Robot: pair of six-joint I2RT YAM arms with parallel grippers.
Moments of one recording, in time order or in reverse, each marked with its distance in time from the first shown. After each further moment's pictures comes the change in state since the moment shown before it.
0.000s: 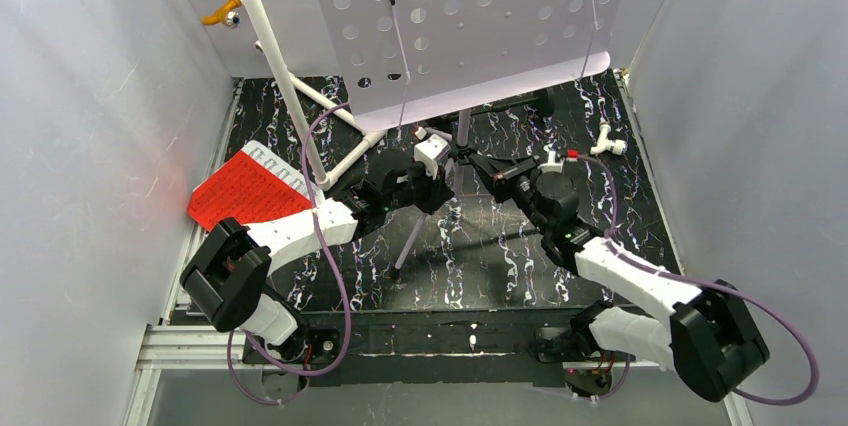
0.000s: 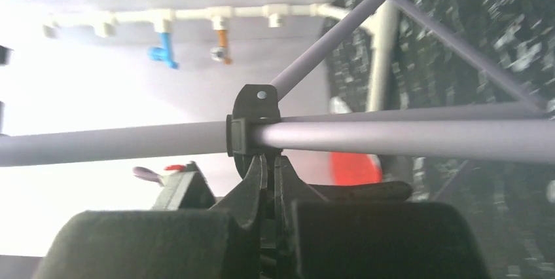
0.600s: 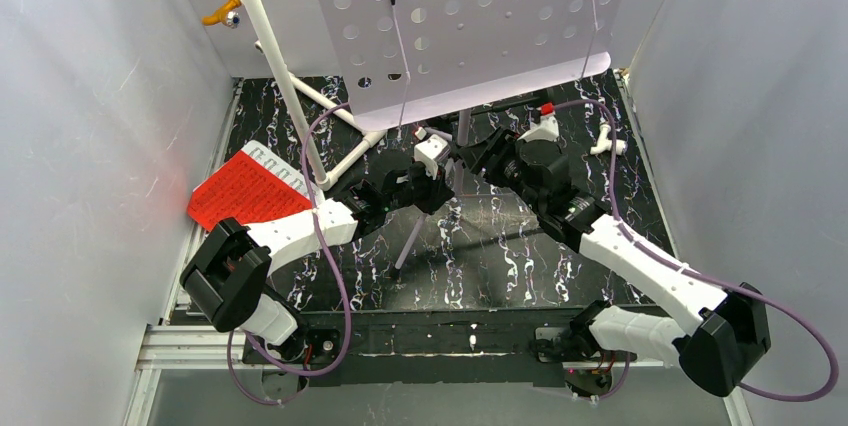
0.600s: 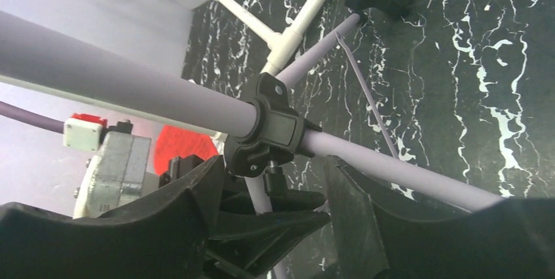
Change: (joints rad) left arm 0.000 0.000 -0.003 0.006 0.001 0.000; right arm 0.081 0.002 0.304 -0.406 0.101 -0.617
